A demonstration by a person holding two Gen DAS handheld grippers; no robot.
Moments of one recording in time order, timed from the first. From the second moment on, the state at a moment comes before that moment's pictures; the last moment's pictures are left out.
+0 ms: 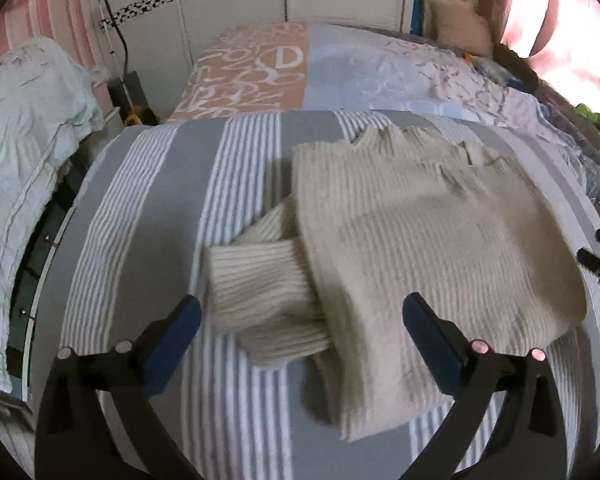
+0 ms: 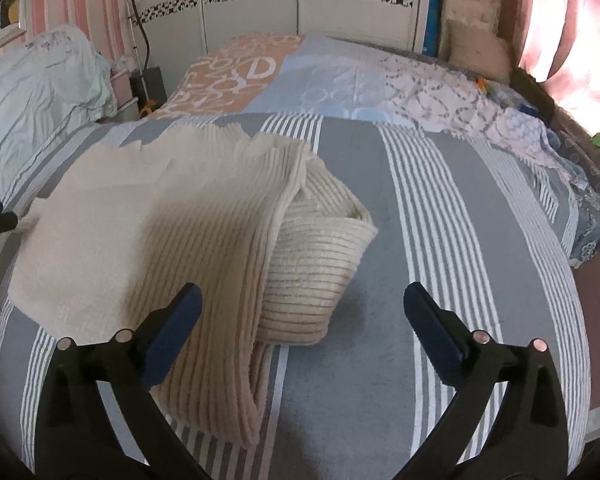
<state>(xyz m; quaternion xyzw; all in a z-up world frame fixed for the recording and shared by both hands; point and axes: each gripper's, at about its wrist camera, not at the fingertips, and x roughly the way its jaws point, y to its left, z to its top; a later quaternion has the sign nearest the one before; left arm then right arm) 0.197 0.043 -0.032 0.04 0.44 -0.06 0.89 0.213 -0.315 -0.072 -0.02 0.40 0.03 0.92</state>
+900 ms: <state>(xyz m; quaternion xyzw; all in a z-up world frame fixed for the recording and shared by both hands) 0.252 0.004 -0.076 0.09 0.47 -0.07 0.88 0.267 -0.334 -0.117 0.11 0.46 0.12 0.87</state>
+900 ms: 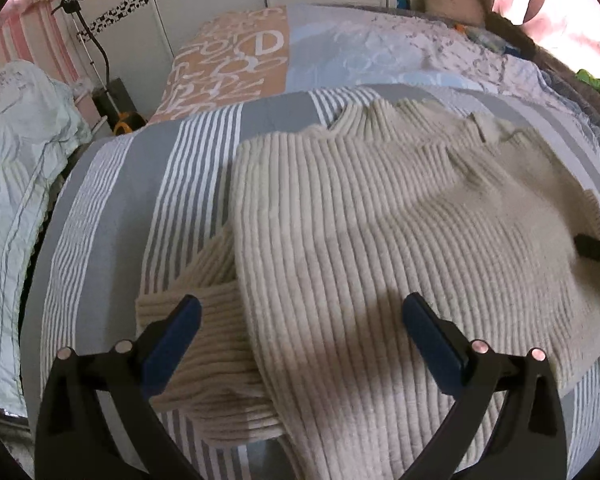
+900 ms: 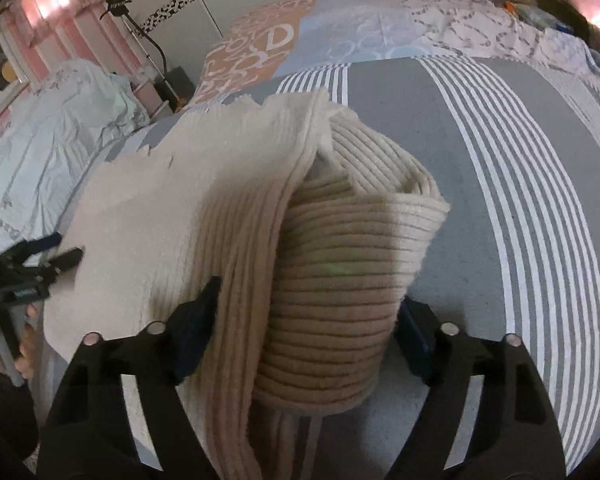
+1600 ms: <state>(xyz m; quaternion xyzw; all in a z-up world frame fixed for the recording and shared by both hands) 0.259 -0.003 -0.089 0.13 0.46 -0.05 0.87 0.264 -0.292 -0.078 0.04 0.43 0.10 0.90</state>
